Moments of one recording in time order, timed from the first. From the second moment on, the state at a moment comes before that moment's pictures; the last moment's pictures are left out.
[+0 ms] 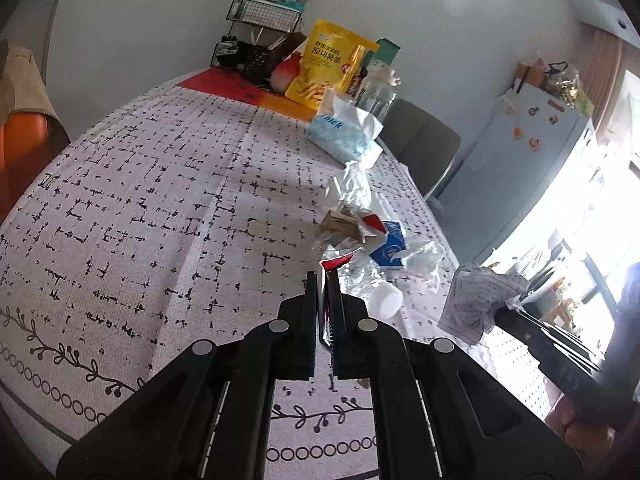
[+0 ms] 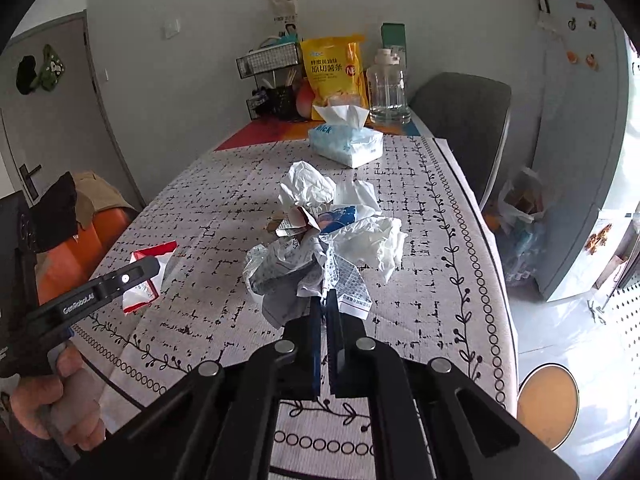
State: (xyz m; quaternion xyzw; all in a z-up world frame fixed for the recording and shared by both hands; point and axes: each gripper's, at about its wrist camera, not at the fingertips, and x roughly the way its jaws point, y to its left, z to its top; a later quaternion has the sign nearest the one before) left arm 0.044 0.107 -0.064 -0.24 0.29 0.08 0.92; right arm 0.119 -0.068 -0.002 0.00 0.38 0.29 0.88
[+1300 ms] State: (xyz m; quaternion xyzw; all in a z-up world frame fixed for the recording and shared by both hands) left arm 0.195 -0.220 -0.076 -0.10 0.37 -0.14 0.91; right arm 0.137 -0.383 -0.069 0.16 0.37 0.05 0.91
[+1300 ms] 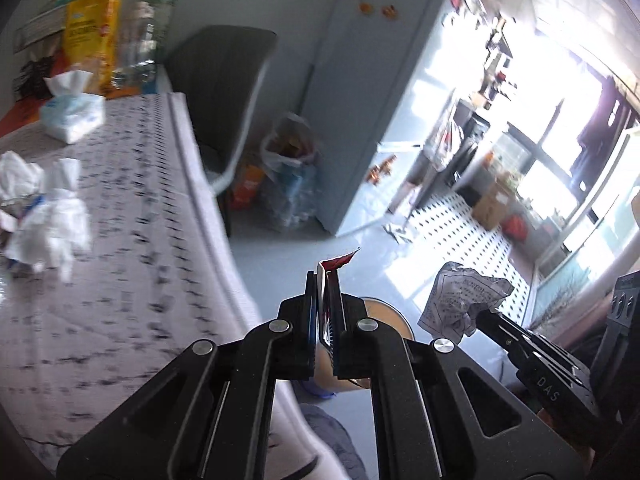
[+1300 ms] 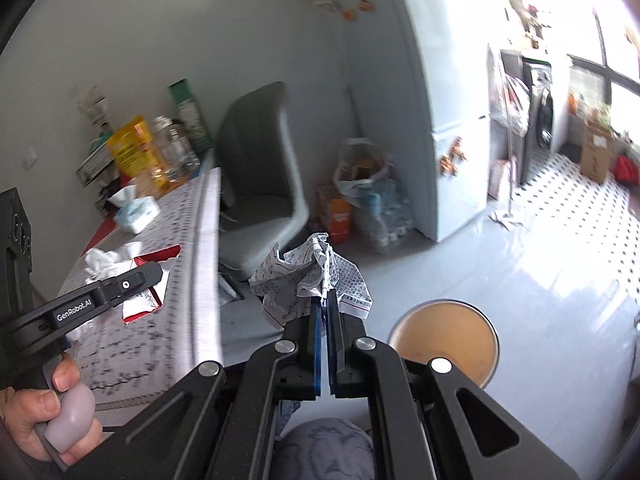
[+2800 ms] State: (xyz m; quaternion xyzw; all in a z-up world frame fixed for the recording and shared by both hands) left arm 0.323 -0.422 -0.270 -0.18 0.53 -0.22 0.80; right arm 0.122 -0.599 -0.296 0.34 0.42 -0.17 0.82
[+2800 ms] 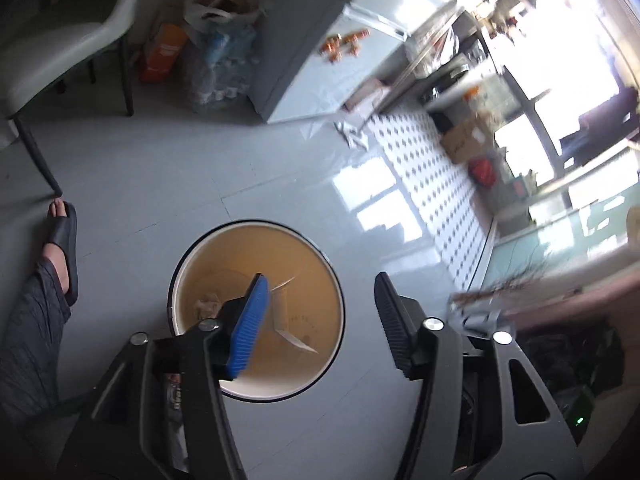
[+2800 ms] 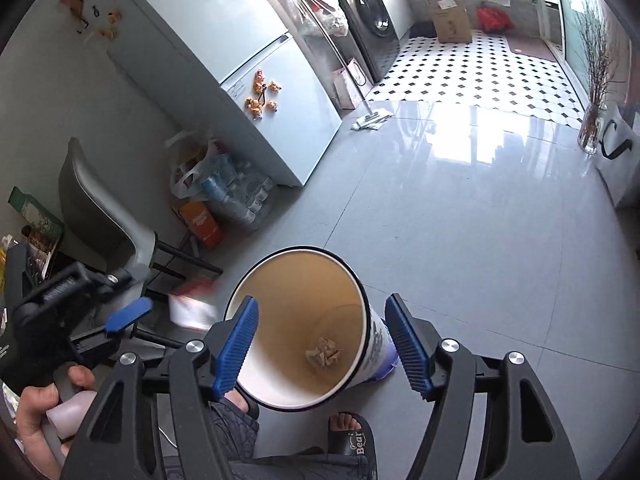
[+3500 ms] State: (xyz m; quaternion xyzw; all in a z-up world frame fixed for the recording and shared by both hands) left arm 0.256 -0.296 -0.089 -0.24 0.41 -0.21 0.85; right arm 0.108 -0.514 -0.131 0.30 0.34 -0.14 0.88
